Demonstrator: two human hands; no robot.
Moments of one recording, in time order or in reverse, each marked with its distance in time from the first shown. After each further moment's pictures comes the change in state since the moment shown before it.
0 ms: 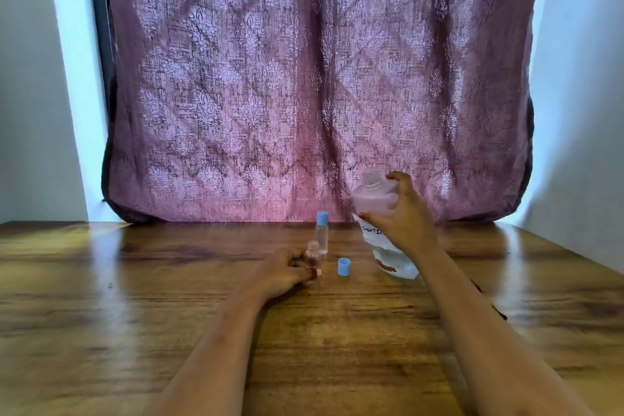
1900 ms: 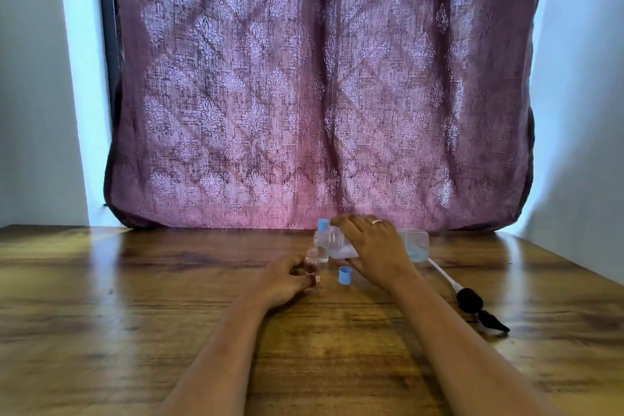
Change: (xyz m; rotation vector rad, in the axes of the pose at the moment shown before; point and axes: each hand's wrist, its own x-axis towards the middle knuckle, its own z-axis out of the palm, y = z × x) left_hand -0.002 0.002 0.000 0.082 0.038 0.005; right_hand -0.024 -0.019 0.030 -0.608 -0.274 -0.470
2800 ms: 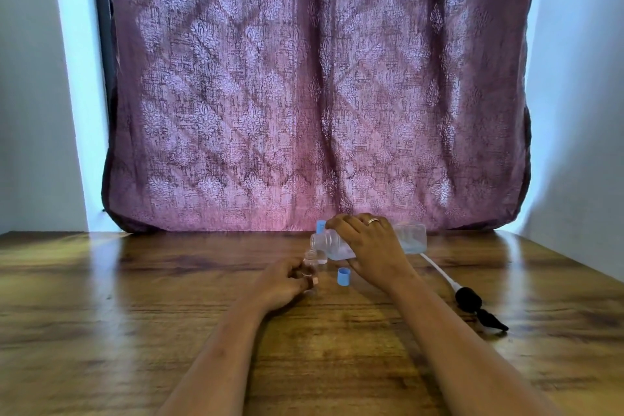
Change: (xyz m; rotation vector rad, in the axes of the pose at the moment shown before) left_hand 0.003 -0.003 0.002 0.011 -0.007 -0.030; right_hand 0.000 -0.001 -0.004 0.025 0.080 -0.046
